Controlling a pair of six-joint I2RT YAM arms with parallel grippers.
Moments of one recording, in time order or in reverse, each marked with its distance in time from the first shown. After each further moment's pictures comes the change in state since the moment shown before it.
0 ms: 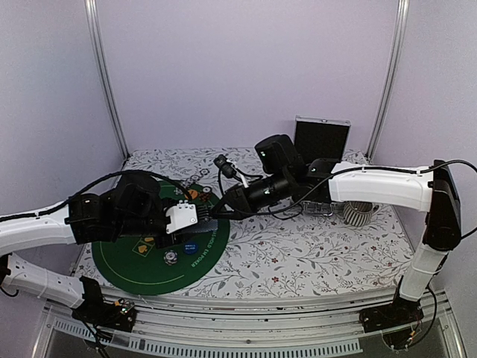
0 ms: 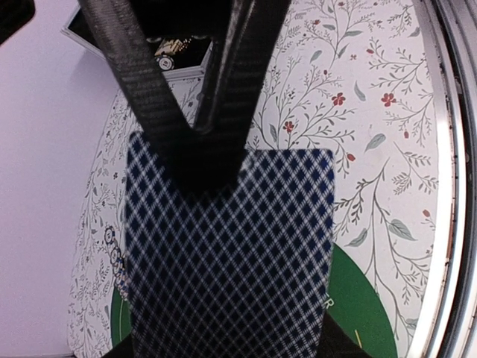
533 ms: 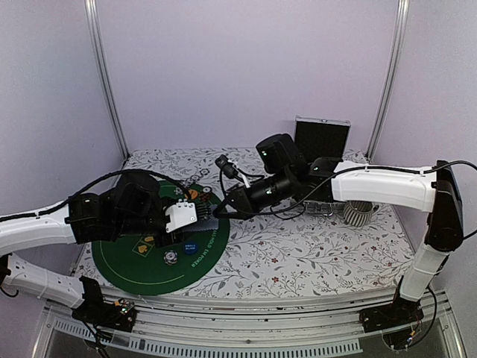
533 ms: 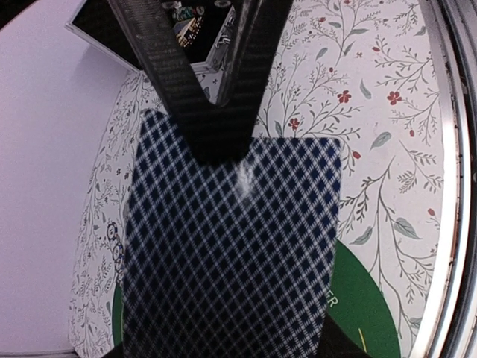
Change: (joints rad) left arm 0.009 0.000 0.000 0.000 0.001 -0.001; right arm 0.001 -0.015 0.000 -0.035 0.006 -0.006
